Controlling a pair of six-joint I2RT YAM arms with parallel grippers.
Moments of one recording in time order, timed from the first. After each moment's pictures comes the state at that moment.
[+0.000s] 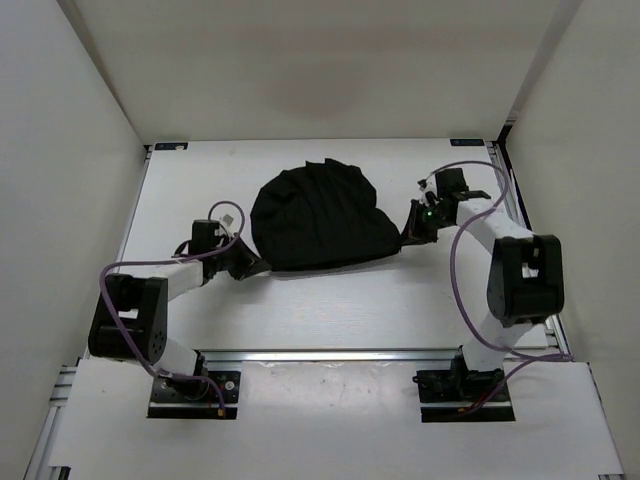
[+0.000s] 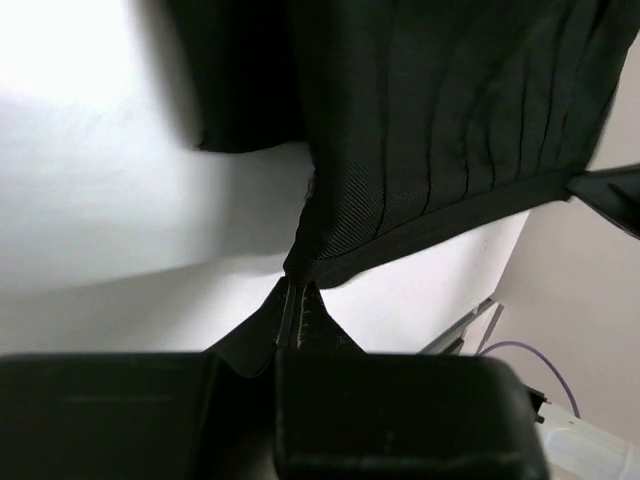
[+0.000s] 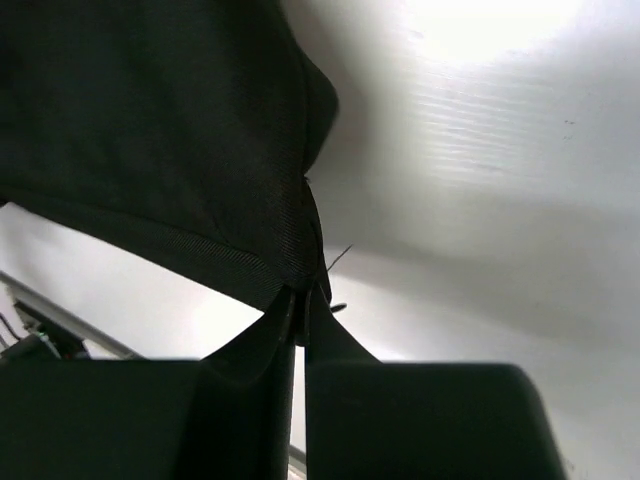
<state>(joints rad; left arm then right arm) -0.12 1.48 0.57 0.05 0.54 -0.78 0.12 1.74 1.16 -0.60 -0.46 0.26</state>
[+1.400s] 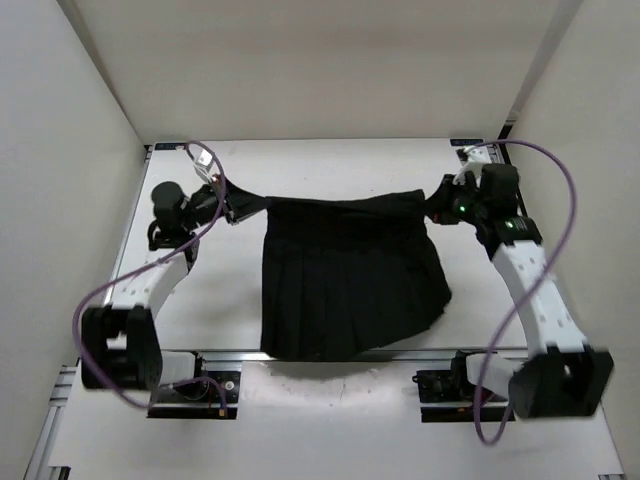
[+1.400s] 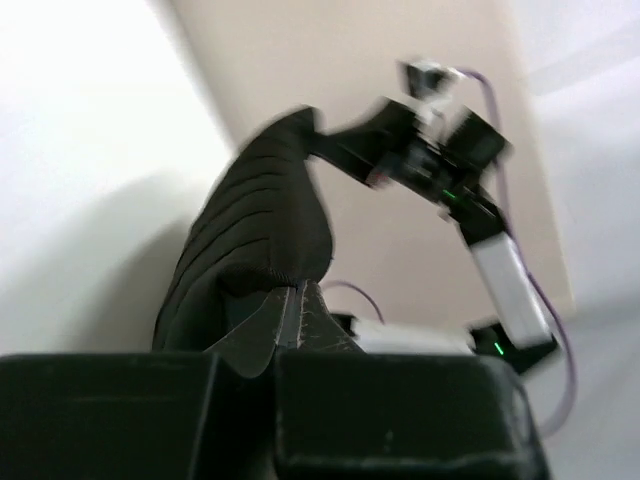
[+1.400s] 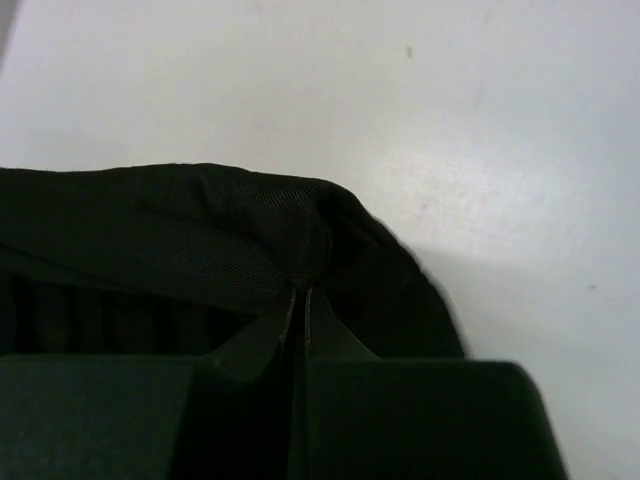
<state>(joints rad) -0.03 1.24 0.78 0.70 1.06 -1.22 0.09 1.08 1.06 -0.43 -0.42 0.19</state>
